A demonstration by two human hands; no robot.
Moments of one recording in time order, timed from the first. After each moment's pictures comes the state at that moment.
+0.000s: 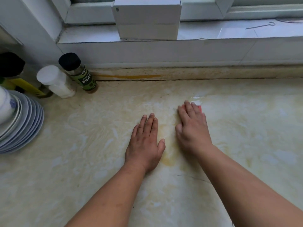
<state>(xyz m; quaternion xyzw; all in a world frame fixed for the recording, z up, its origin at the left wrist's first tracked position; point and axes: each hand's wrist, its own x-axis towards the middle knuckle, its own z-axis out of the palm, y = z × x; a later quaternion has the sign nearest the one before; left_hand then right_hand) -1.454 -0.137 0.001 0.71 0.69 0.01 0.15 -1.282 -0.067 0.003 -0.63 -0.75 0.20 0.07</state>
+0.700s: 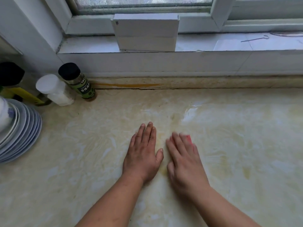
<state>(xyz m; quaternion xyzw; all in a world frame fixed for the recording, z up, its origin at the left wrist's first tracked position) -1.455 -0.137 -0.003 0.71 0.69 -0.01 0.16 -1.285 -0.149 0.005 -0.56 -0.80 0.21 0.07</state>
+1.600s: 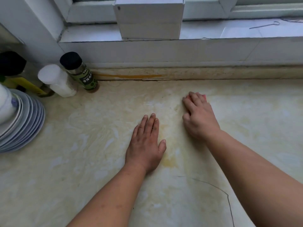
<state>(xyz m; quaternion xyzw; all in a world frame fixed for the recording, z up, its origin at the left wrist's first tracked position) -1.455 -0.137 -0.002 0.71 0.69 0.01 0.16 -1.260 -0.014 -0.002 -0.61 -0.77 0.18 0.05</state>
